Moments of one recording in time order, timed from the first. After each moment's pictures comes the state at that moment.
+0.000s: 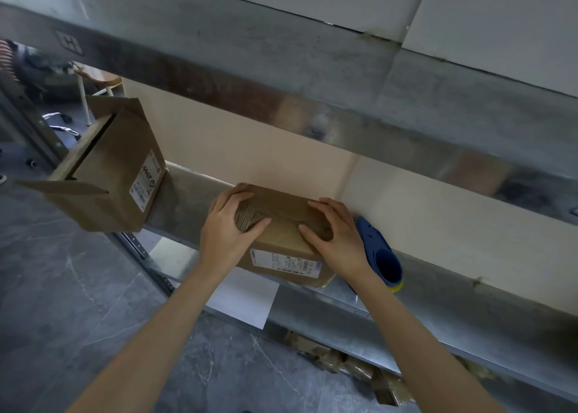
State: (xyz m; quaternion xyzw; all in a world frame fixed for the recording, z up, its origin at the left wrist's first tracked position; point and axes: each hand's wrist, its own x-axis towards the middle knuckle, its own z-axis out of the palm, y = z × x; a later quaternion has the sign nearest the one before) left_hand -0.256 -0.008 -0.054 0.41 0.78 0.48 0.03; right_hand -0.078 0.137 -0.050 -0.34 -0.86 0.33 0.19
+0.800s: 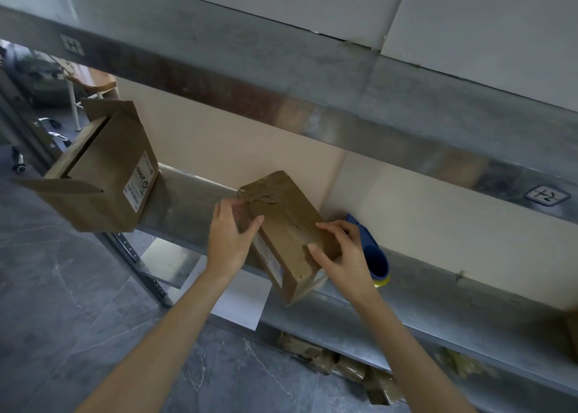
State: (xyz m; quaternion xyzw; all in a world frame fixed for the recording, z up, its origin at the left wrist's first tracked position) left_hand -0.229 -0.002 -0.056 0.30 0.79 0.52 0.11; right_hand -0.028 0.107 -0.049 -0.34 -0.82 0.37 0.25
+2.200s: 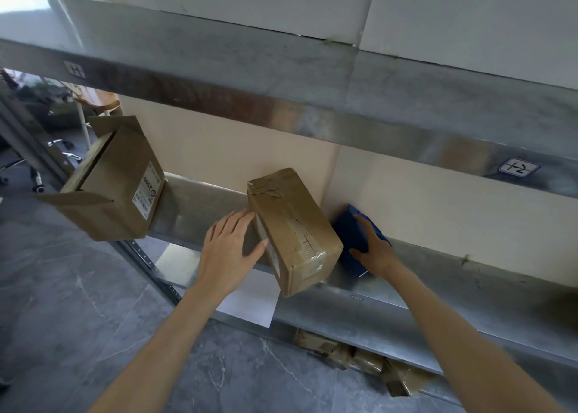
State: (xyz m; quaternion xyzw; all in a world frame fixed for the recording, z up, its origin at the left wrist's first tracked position) left_hand -0.223 -0.039 -0.055 0.49 0.84 0.23 0.02; right_hand 0.015 0.180 -0.088 -0.47 -0.82 0.32 0.03
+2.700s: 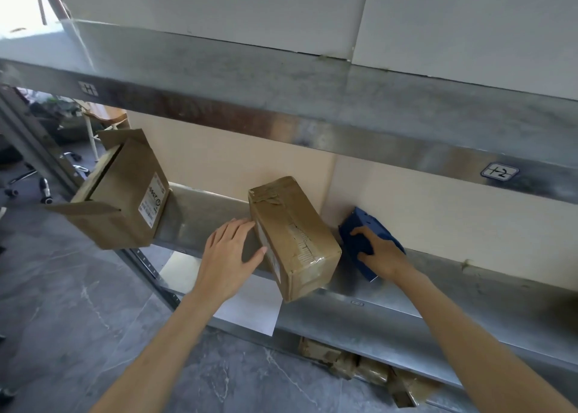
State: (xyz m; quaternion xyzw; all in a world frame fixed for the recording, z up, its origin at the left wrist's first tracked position) left_hand -0.220 -0.047 -0.039 0.50 0.83 0.24 0.03; right_hand 0.028 0.190 -0.073 -0.45 -0.85 0.28 -0.01
